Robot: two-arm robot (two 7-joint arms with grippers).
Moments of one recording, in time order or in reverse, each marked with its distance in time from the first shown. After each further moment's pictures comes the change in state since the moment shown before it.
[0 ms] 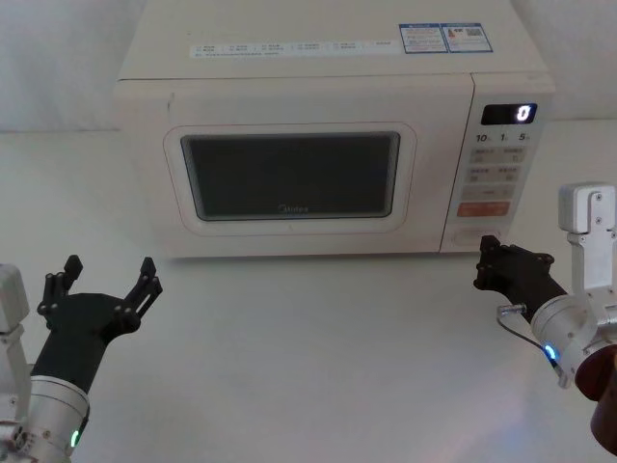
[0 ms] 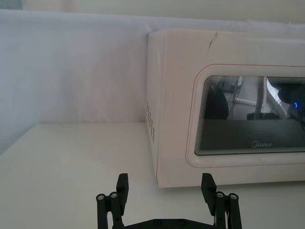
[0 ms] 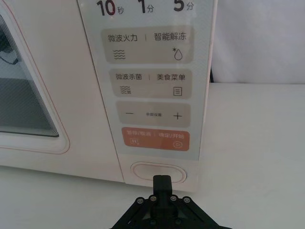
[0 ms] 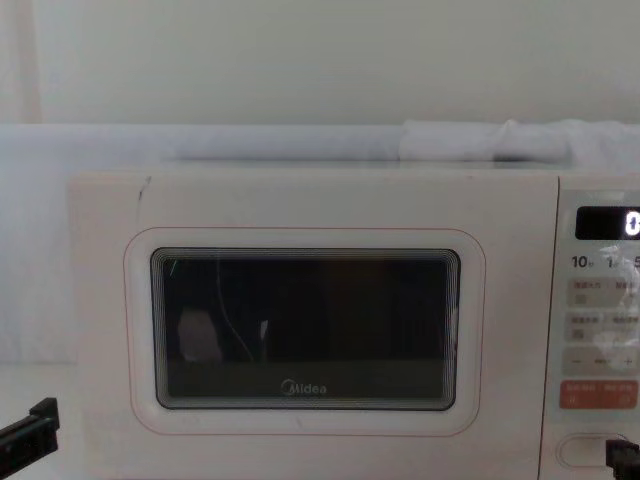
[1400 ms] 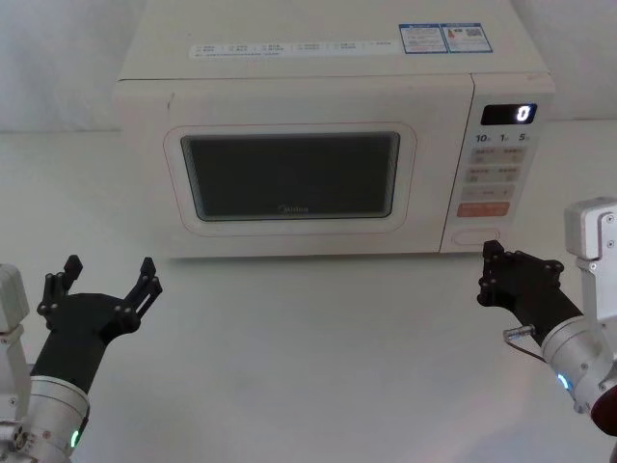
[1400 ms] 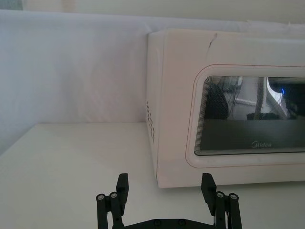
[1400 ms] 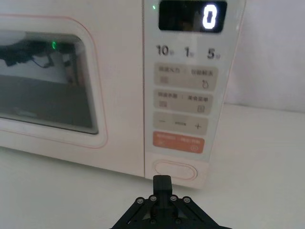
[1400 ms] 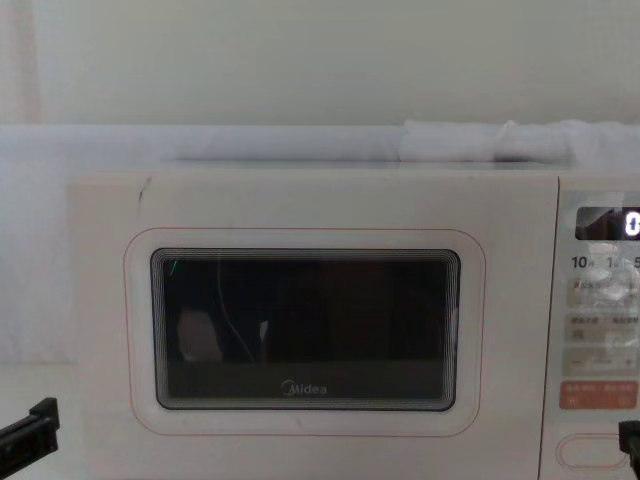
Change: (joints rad) left arm 0.000 0.000 0.000 0.000 0.000 0.000 0.000; right arm -0.148 0.051 -0.042 -0.208 -0.046 -0.026 -0.030
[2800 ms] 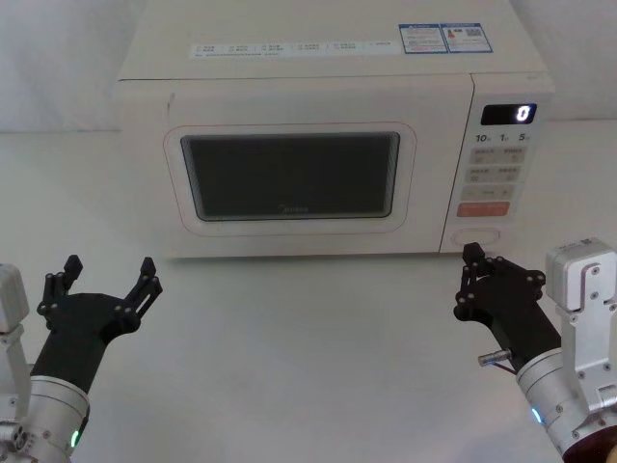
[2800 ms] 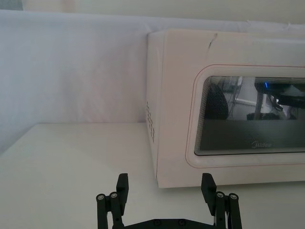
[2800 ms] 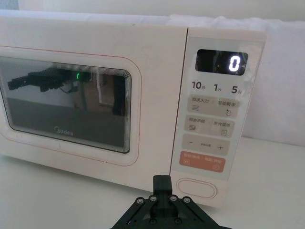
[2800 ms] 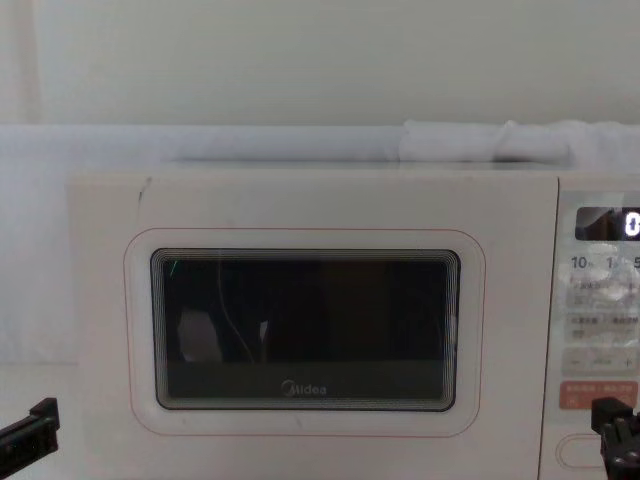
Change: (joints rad) left arm 0.000 0.000 0.000 0.000 0.000 0.000 0.000; right arm -0.080 0.035 -0.118 -0.029 -0.041 -0.240 -0.128
